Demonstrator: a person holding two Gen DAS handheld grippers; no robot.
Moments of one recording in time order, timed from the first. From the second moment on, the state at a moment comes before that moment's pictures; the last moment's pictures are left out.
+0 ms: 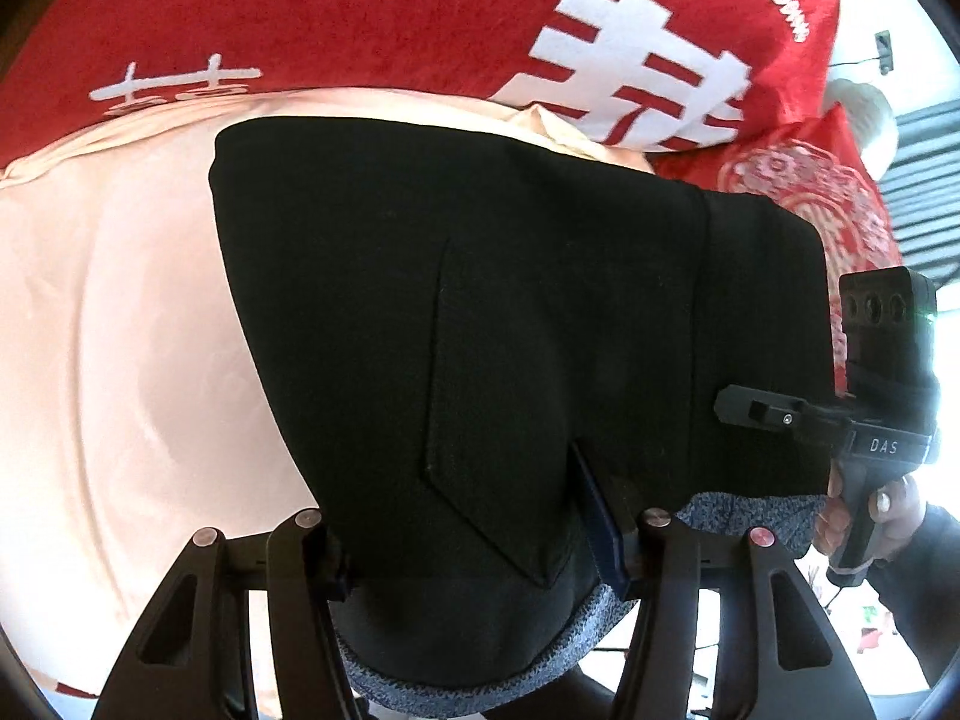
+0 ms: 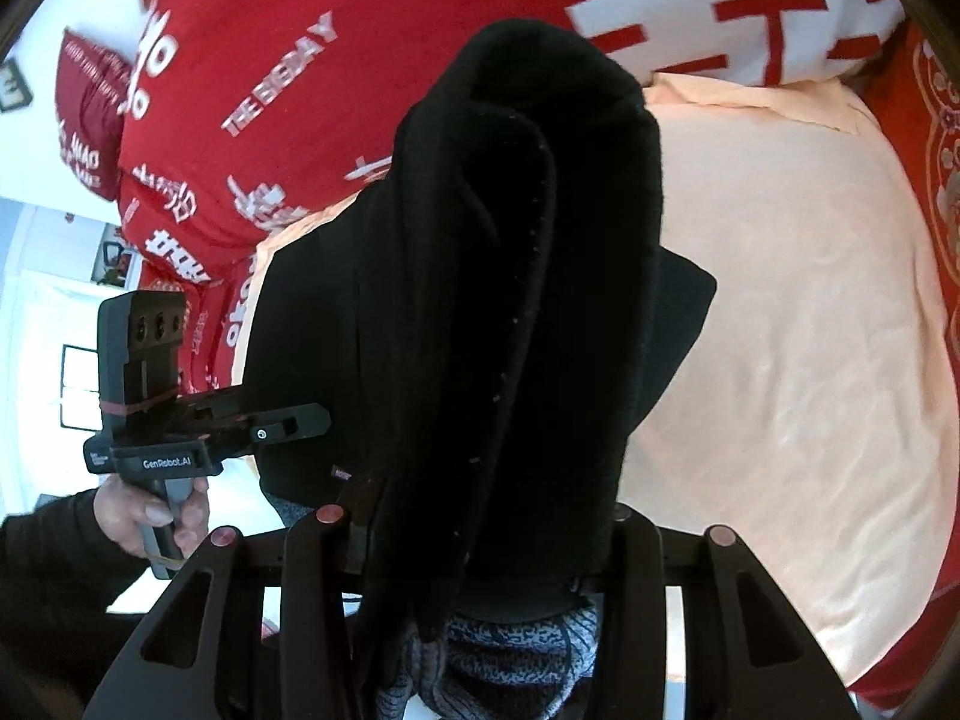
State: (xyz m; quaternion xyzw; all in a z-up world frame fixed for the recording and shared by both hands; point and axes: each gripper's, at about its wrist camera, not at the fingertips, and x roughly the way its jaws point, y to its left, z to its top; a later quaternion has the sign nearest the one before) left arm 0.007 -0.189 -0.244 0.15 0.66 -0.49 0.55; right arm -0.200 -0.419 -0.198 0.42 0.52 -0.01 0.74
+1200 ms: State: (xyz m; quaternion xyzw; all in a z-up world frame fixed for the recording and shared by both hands) left arm -0.041 -0.202 -0.307 0.15 0.67 -0.45 0.58; right arm -0.207 -0.390 -0.252 0.27 0.56 0.00 0.79
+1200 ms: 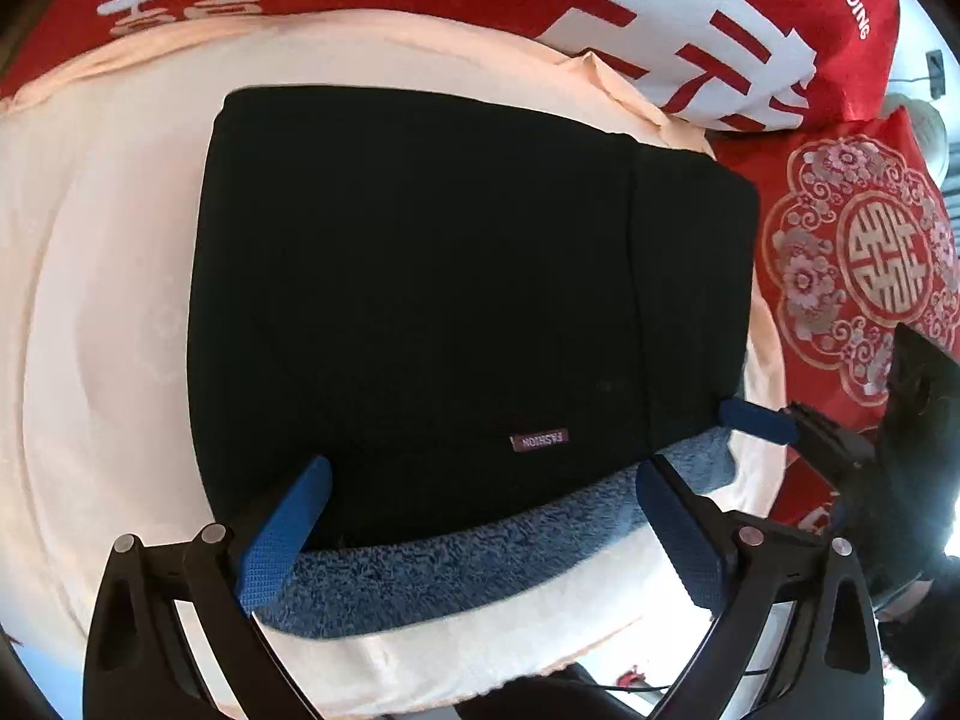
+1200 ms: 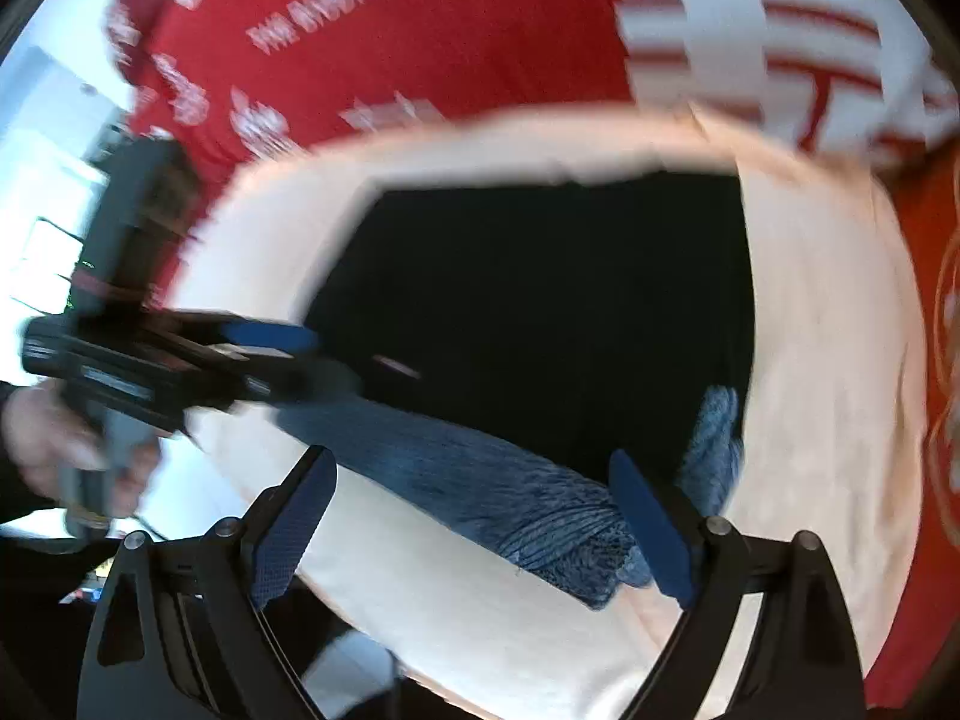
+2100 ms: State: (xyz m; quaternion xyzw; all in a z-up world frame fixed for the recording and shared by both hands) left arm 0.025 -0.277 -0.334 0.21 0.67 -0.38 0.61; right arm -0.105 -0.457 -0.295 0.19 0.58 0.01 0.80
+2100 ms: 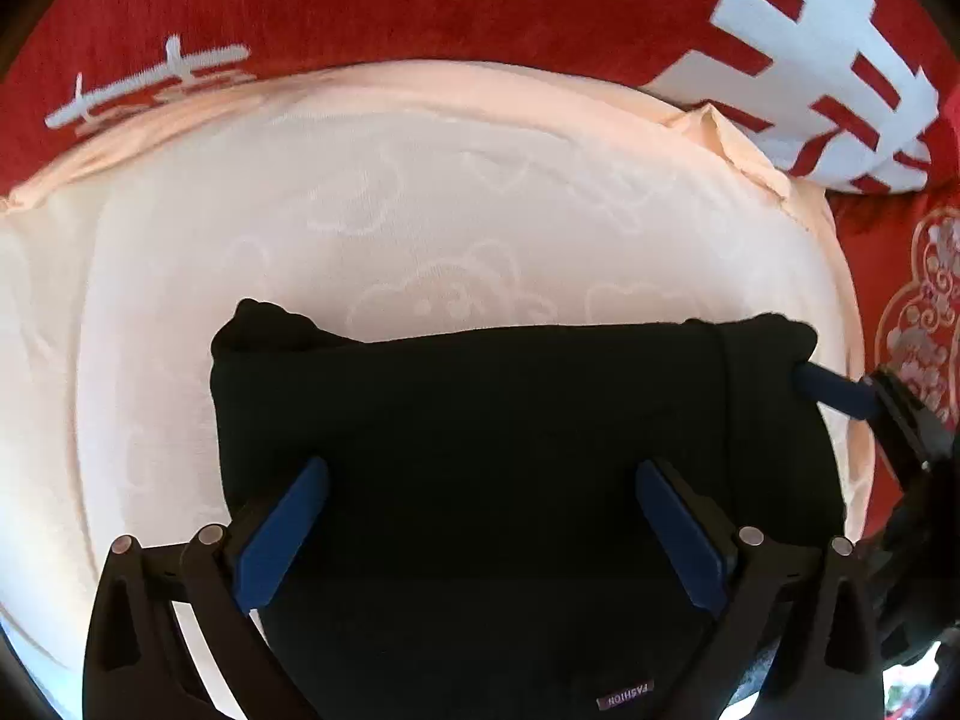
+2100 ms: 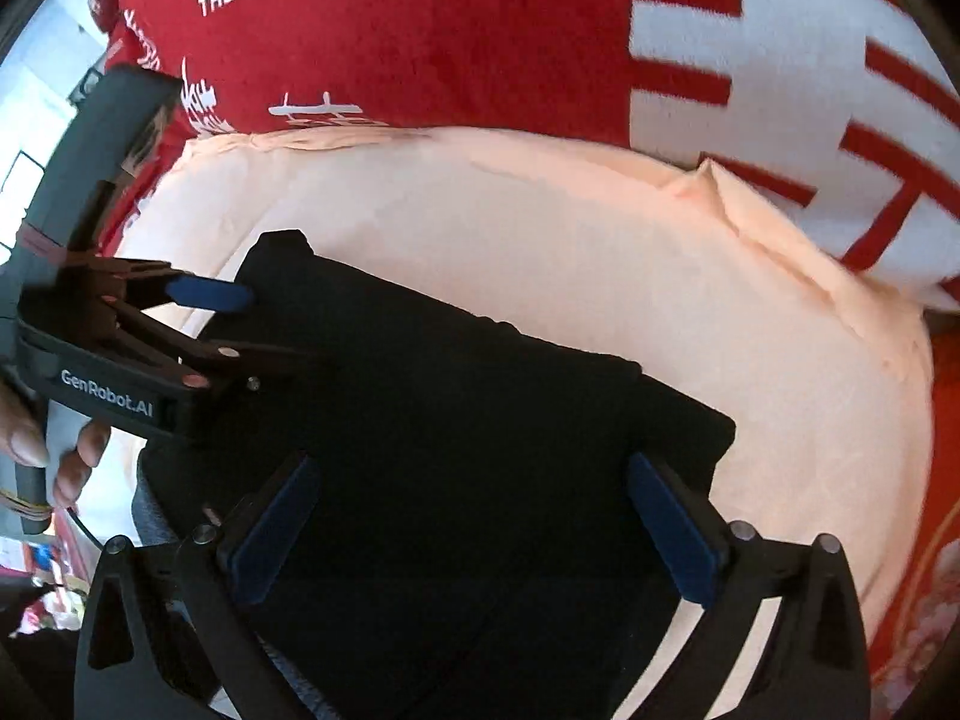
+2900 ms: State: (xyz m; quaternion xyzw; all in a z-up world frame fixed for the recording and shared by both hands) left arm -0.057 -0.177 -0.303 0.20 0.64 -0.41 0.61; right arm -0.241 -0.387 -0.236 0.24 0.55 -0.05 0.80
